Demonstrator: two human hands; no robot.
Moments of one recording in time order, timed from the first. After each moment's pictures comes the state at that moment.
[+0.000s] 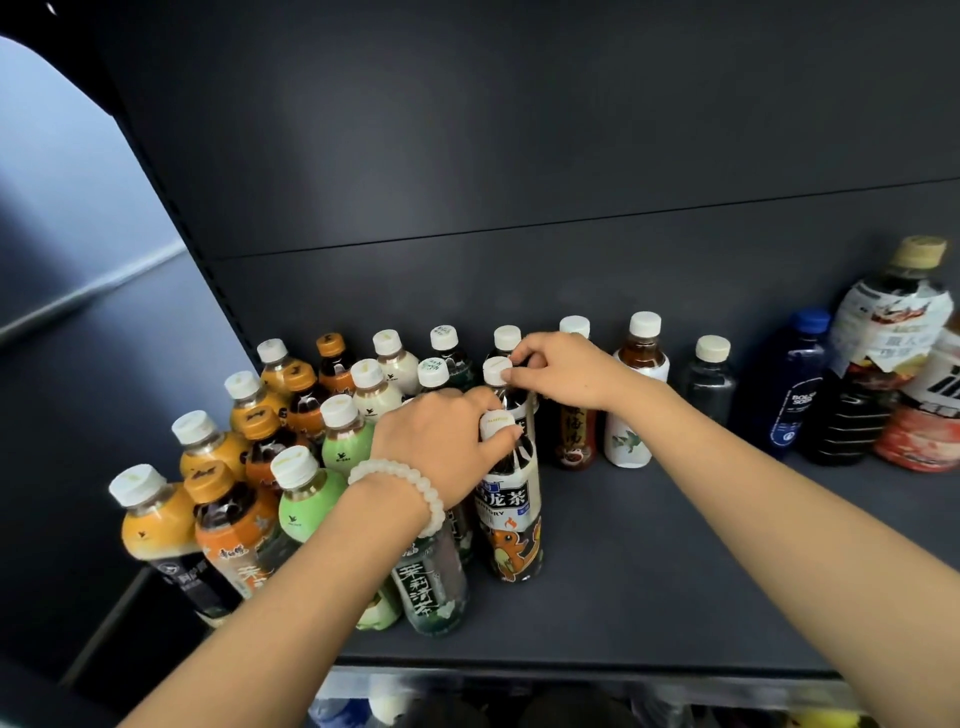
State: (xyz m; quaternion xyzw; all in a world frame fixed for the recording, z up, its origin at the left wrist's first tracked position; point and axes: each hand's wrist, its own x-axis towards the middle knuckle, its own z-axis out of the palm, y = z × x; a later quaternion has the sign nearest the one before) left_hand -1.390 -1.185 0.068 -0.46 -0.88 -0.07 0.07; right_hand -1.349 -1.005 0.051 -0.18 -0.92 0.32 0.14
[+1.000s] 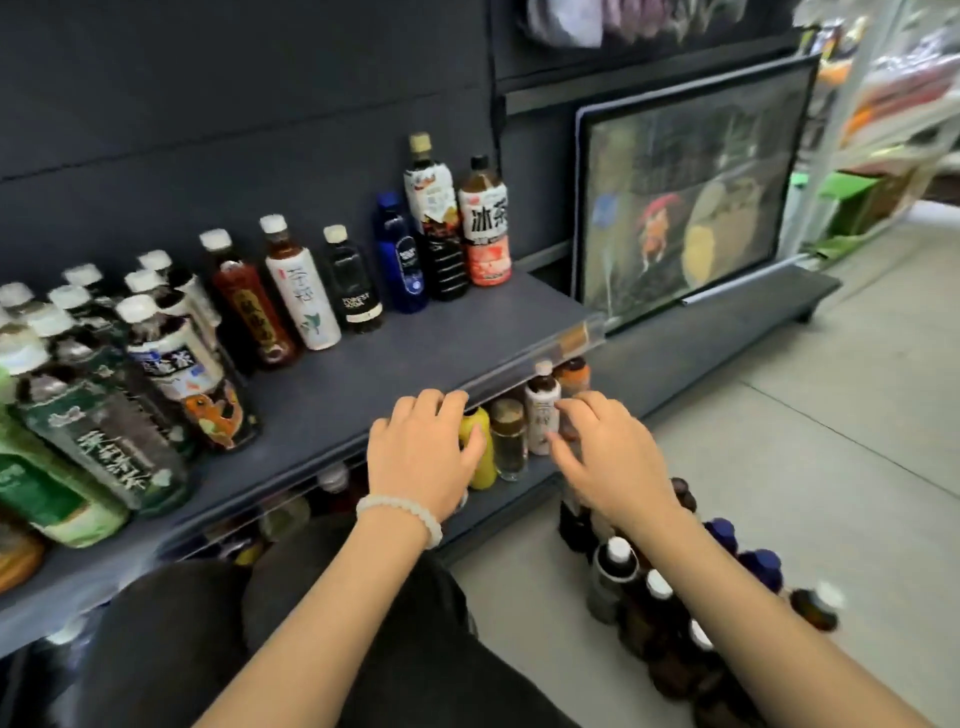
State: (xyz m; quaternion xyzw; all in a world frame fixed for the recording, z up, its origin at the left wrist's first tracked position) left_hand -1.098 -1.221 -0.062 -0.67 -0.72 -0.12 0.11; right_hand -0.916 -1.174 -0.101 -0.51 -0.82 0.01 0.28
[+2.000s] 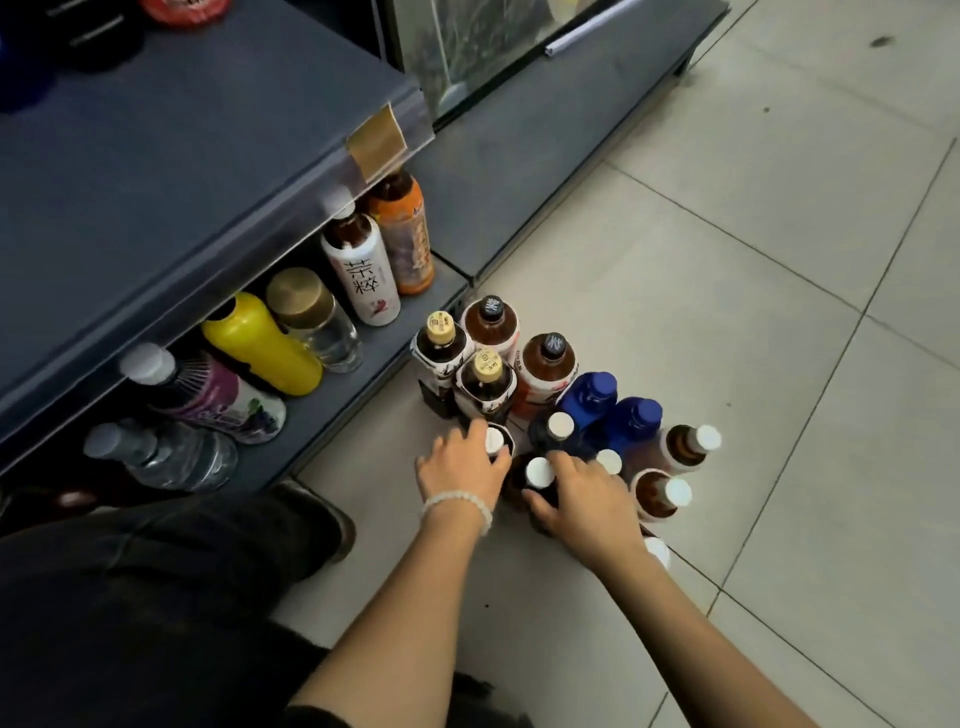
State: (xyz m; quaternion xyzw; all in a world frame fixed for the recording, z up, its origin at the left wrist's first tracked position) left_hand -0.946 -1.141 -0.313 -0.67 -0.69 0.07 -0.24; right_hand -0.812 -1.193 -0.308 -0.72 -0.66 0.20 -0.05
